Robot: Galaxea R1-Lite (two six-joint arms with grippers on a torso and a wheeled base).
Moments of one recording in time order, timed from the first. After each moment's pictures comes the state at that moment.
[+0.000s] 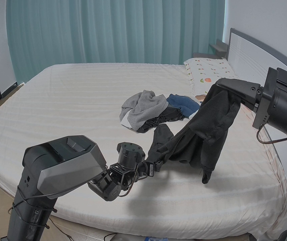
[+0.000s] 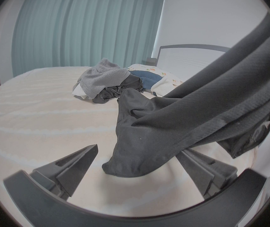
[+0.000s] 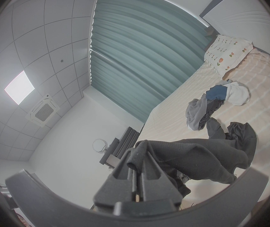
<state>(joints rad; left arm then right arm) -0.61 2.53 -1.17 -0.92 0.12 -0.28 0.66 1.33 -0.83 -0.57 0.10 0.89</state>
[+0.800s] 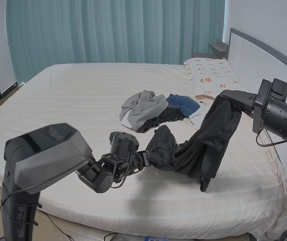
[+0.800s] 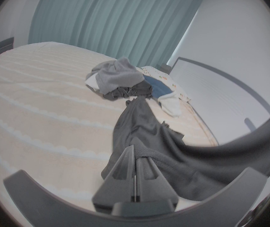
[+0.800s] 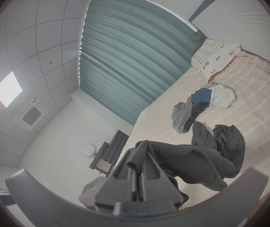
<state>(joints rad) -0.58 2.31 -1.09 -0.76 0.09 -0.57 0.54 1.37 -0.77 -0.58 0.10 0.88</state>
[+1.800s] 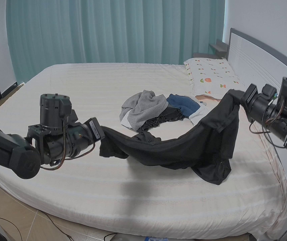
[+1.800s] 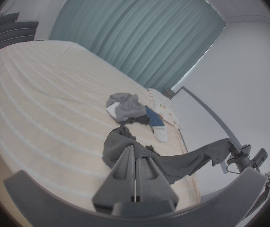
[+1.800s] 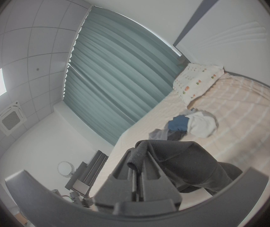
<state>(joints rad) -0.43 1.74 -0.76 -0.55 0.01 -0.70 0.28 1.68 -0.71 -0.95 0.09 0.83</state>
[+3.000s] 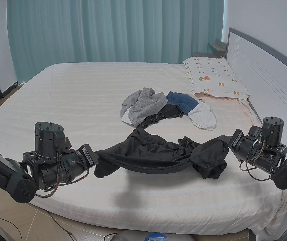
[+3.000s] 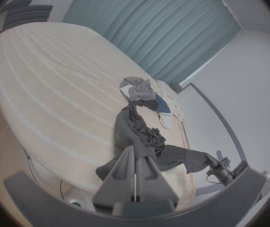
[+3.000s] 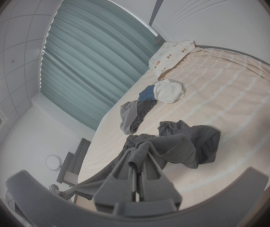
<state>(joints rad) -0.45 1.72 -0.54 -0.69 0.00 -0.84 0.30 1.80 -0.48 -1.05 0.05 0.85</state>
